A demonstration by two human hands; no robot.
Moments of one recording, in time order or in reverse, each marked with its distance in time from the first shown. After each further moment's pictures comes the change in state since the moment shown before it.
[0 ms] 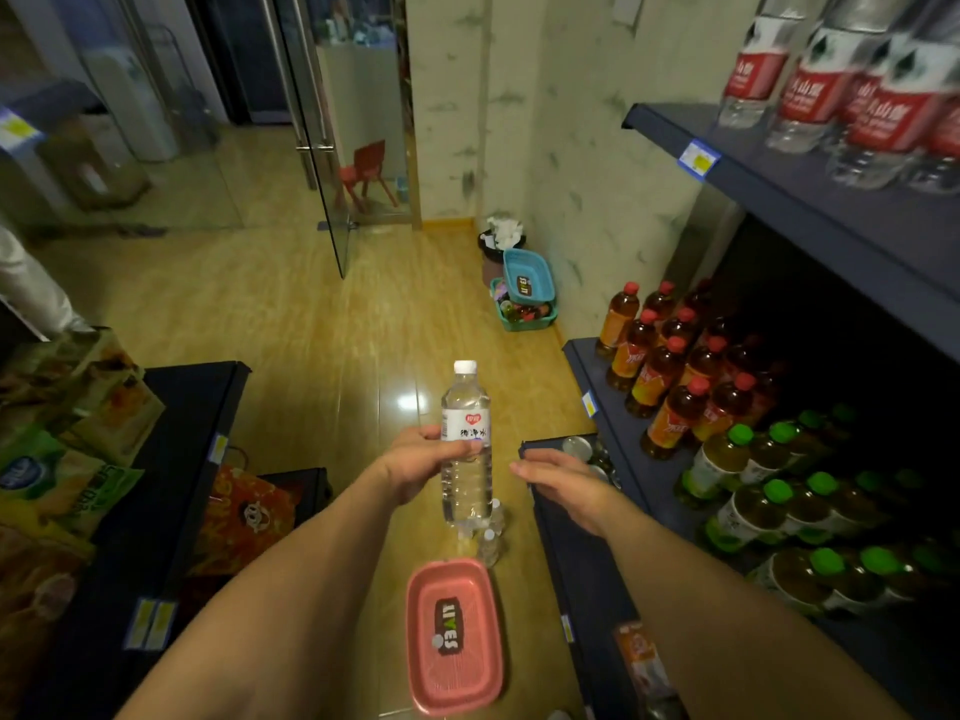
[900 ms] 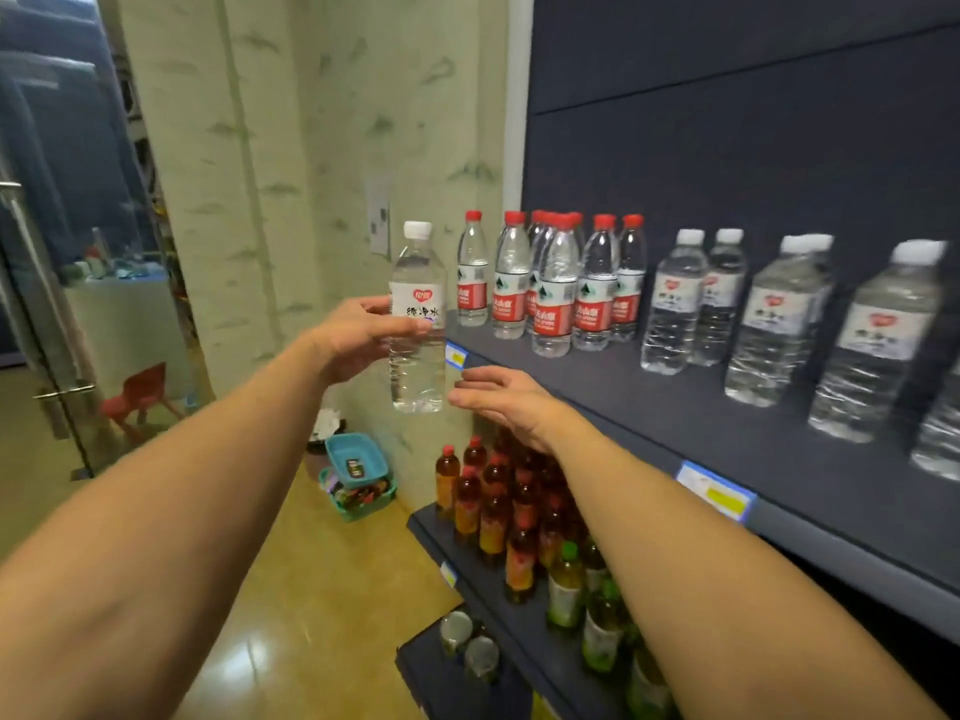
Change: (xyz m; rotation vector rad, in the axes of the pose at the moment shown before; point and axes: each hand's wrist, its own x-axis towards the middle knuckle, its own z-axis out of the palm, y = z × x) left_hand -0.008 0.381 0.144 0.204 -0.506 0.657; right_hand -0.116 -0.266 -0.123 -0.044 0.350 -0.542
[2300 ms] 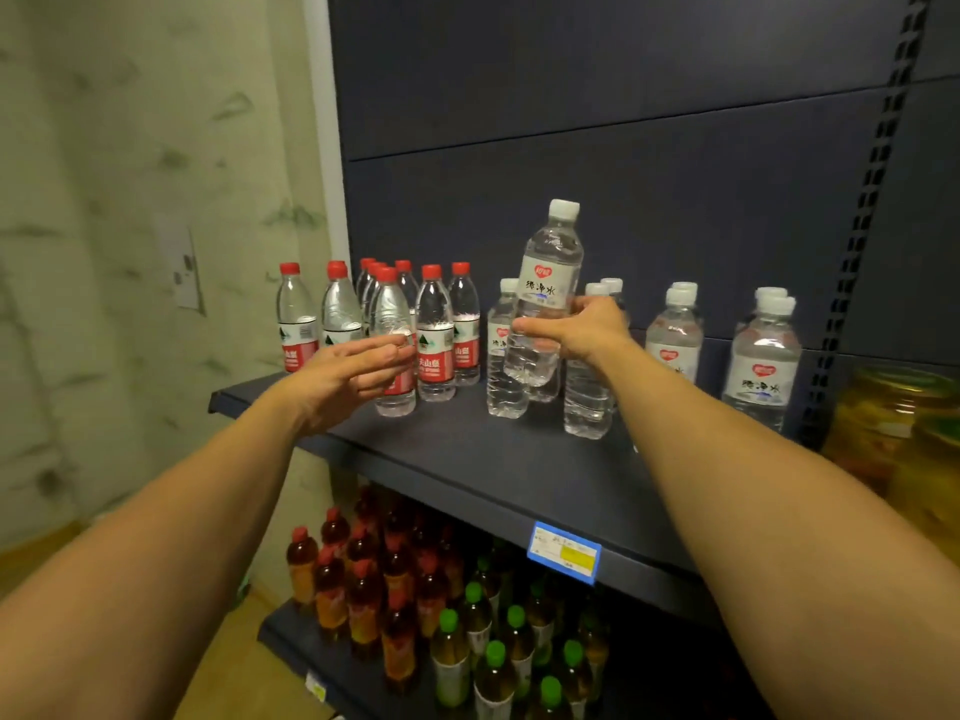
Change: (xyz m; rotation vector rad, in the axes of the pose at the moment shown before) left_hand 0.119 -0.004 0.138 -0.183 -0.422 0.034; right_hand -0.086 -0.100 -0.230 -0.285 0.878 -0.085
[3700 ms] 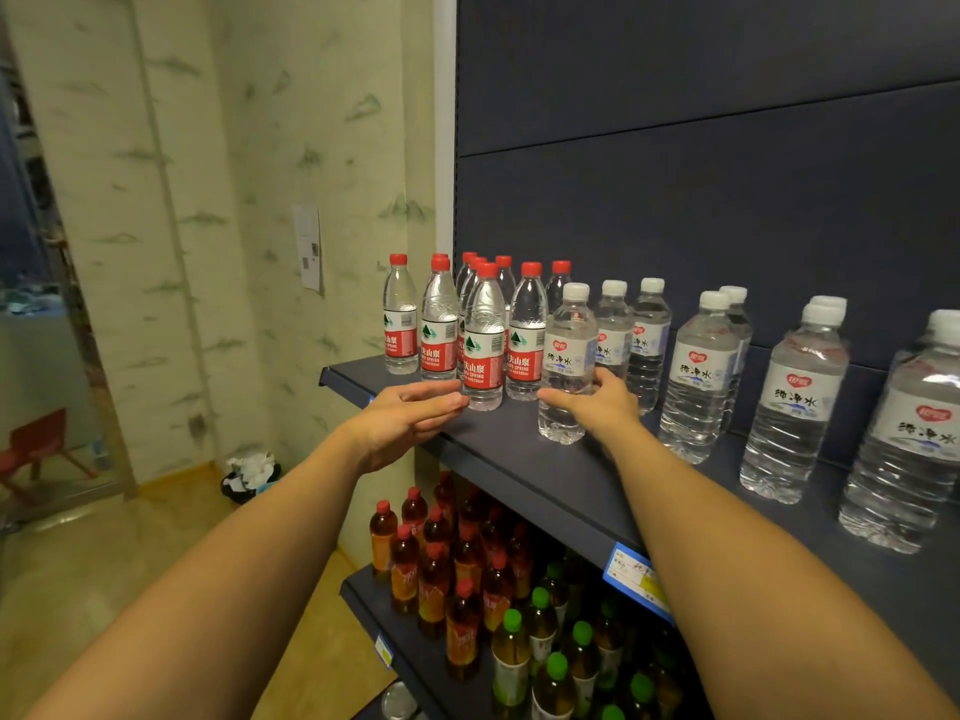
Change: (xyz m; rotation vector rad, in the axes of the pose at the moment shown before) left_hand -0.054 -0.032 -0.005 0.027 0.224 -0.147; right_hand 0.002 0.074 0.104 -0.082 -0.099 0.125
